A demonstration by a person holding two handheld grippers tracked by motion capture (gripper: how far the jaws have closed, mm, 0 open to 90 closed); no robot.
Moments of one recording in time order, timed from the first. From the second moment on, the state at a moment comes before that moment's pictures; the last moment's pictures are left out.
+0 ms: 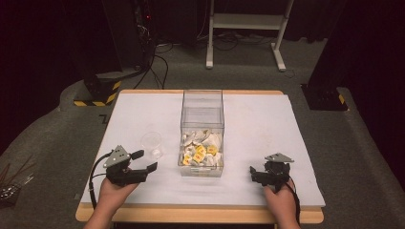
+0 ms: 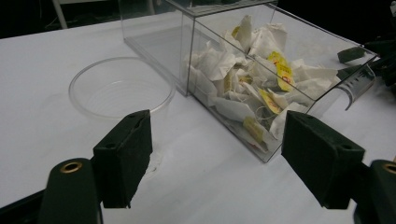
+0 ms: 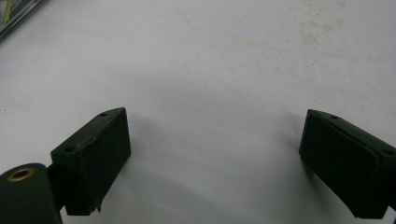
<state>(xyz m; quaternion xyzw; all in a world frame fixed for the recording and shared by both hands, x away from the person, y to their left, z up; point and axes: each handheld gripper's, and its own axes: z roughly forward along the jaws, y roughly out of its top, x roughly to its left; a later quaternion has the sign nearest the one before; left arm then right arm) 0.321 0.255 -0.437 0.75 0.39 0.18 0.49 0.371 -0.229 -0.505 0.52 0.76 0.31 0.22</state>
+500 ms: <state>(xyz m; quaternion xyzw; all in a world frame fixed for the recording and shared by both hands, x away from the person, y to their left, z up) 0.332 0.235 -0.426 0.77 0.37 0.18 0.50 0.371 -0.229 -0.505 0.52 0.76 0.31 0.22</state>
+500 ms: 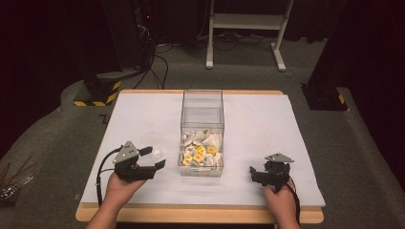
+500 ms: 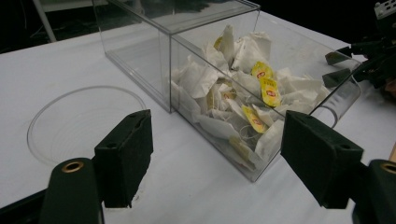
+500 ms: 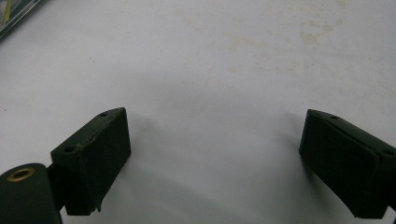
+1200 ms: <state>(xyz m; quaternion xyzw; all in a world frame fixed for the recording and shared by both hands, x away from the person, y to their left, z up) 0.347 0.211 -0.419 0.77 0.35 0.16 0.50 0.371 -0.229 -0.505 0.52 0.76 0.31 0.23</state>
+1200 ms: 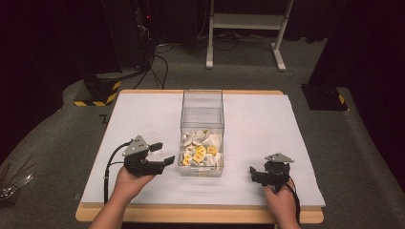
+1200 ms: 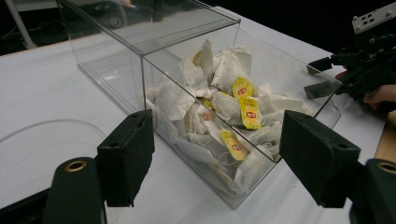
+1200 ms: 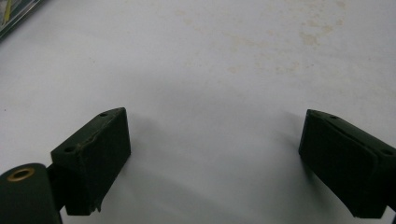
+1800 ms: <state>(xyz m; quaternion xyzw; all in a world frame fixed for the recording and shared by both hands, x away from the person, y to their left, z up) 0.360 0.183 -0.412 0.79 0.34 0.14 0.50 0.371 -0.229 -0.505 0.52 0.76 0.31 0.23</state>
